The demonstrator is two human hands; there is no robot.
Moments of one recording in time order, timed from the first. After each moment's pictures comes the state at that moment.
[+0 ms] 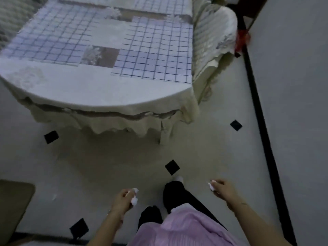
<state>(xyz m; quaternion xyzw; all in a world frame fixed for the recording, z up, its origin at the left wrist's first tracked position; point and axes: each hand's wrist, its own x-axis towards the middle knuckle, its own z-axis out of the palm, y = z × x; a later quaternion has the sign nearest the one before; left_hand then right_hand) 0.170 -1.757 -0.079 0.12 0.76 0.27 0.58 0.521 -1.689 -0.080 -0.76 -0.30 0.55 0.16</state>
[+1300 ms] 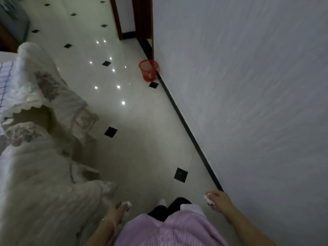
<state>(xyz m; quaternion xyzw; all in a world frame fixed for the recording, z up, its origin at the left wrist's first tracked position) 0.606 -1.118 -0.154 0.34 0.72 0.09 0.59 0.969 -1.235 -0.068 -0.81 -0.12 0.52 0.25</state>
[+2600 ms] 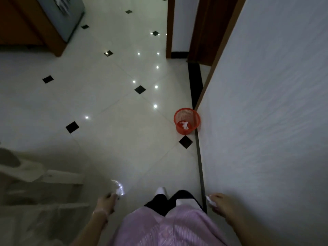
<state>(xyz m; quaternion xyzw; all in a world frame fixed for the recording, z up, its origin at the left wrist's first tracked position) 0.789 -0.353 -0.066 0.18 0.82 0.18 0.52 1.165 -0.355 -0.077 -0.80 -0.14 0.55 0.20</state>
